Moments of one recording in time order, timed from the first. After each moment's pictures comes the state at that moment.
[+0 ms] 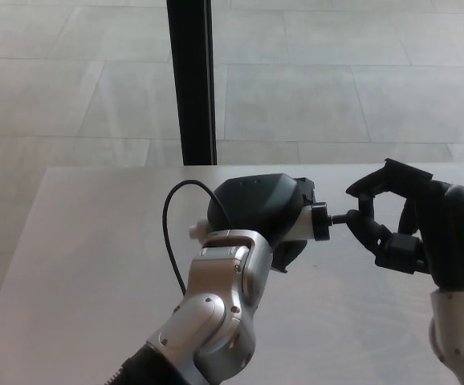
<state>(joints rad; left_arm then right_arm) -0.68 0.06 -0.60 0.25 0.85 0.55 -0.09 -0.37 -0.28 0.12 0.30 -0.61 -0.32 -0.54</state>
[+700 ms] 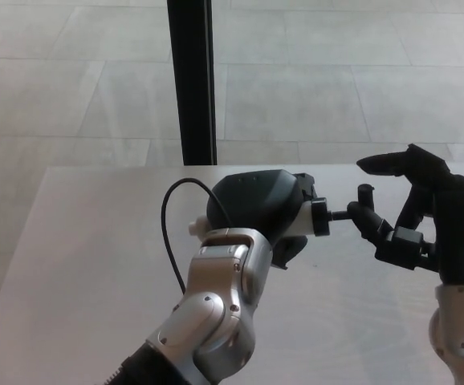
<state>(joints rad) -0.69 0.05 -0.60 0.24 0.85 0.54 -0.07 -0.34 -0.20 0.03 0.24 -0.41 -0.30 -0.40</state>
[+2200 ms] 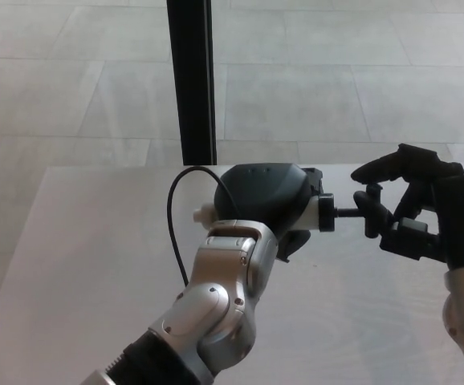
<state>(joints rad) -0.73 0.08 -0.63 0.29 0.86 0.51 -0.07 -0.36 -0.22 0.02 0.15 -0.34 -0.12 -0.22</state>
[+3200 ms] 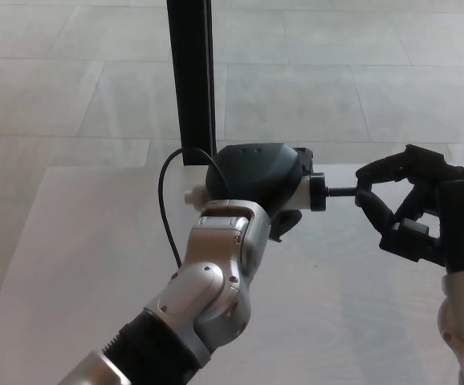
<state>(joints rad) -0.79 0.09 -0.60 0.33 0.86 0.50 -0.07 -0.34 -0.19 0.02 0.11 -0.35 -0.07 -0.26</state>
